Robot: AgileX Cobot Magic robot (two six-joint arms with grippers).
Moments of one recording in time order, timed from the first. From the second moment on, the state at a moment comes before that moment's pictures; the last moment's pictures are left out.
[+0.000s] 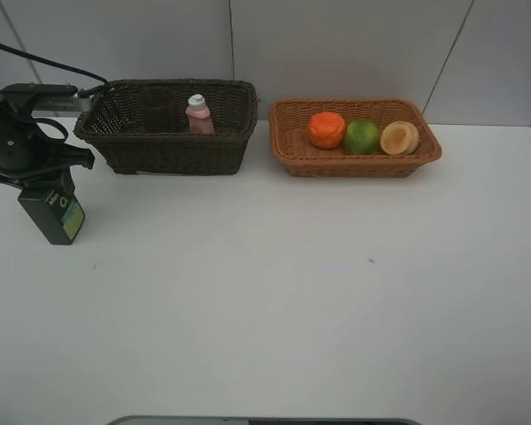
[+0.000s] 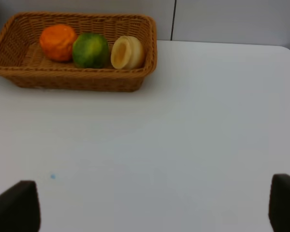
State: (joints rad) left arm -0.03 1.82 -0.99 0.06 0.56 -0.11; right arm 0.04 0.00 -0.52 -0.08 1.06 0.01
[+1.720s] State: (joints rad) left arm -0.05 1.59 -1.34 0.08 0.62 -0.17; right arm 0.04 0.00 -0.52 -0.08 1.06 0.01
